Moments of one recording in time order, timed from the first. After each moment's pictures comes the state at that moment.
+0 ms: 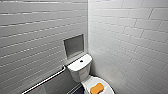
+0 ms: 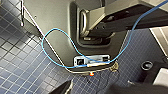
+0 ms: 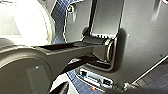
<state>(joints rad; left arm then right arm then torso) 1.54 2.76 -2.25 -0.10 -0.01 0.26 -1.42 2.46 -1.83 0.03 -0.04 0.02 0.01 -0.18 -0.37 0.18</state>
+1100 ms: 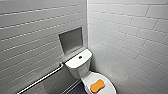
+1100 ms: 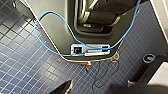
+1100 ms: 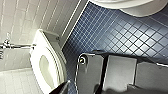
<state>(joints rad) 1.59 2.88 -2.41 -0.10 -0.02 0.26 -1.01 2.38 -1.69 0.11 -0.11 0.12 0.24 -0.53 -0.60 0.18</state>
